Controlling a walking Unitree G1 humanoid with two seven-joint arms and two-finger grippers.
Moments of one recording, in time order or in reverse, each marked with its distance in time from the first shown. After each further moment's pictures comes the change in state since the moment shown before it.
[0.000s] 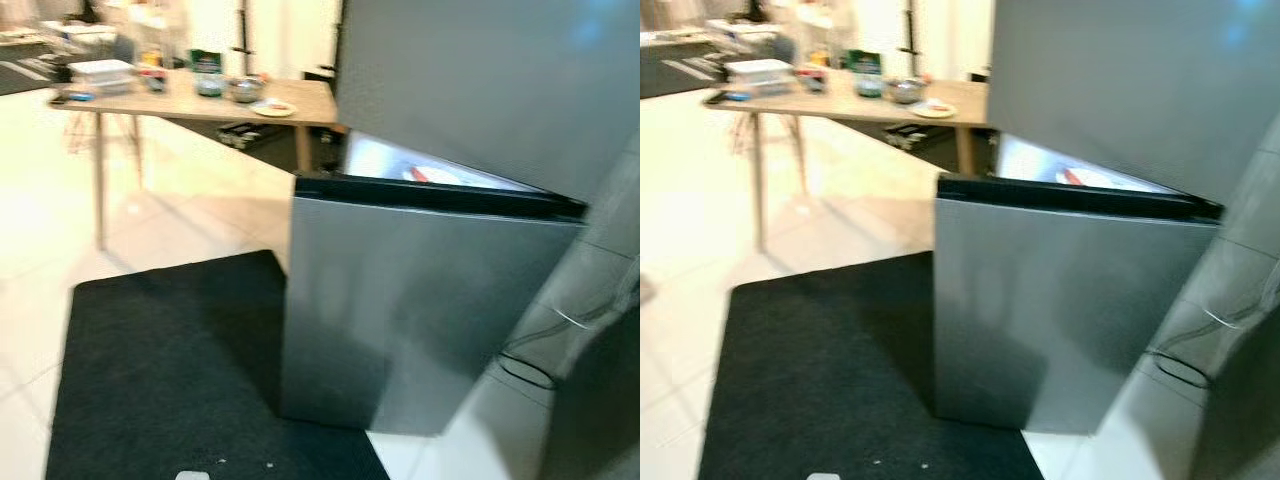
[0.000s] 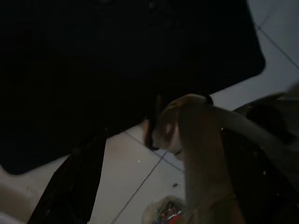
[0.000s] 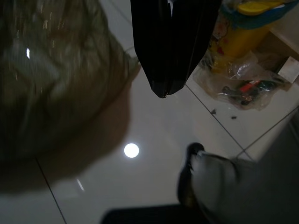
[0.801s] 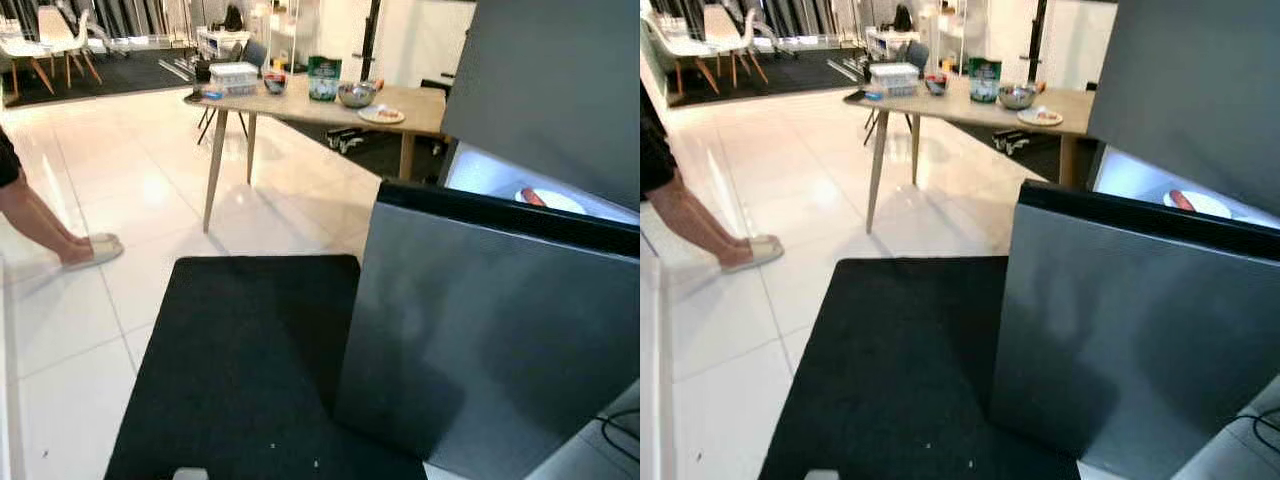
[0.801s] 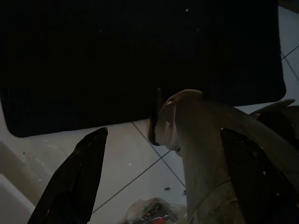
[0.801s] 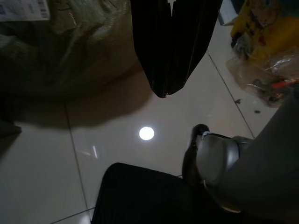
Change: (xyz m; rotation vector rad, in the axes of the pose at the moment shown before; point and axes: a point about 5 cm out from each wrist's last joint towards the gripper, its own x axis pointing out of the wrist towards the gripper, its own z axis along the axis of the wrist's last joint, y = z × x) left arm -0.001 0.003 0.000 0.007 -0.003 0.010; right arm -0.001 -0.002 -0.001 -0.016 -0.004 -0.033
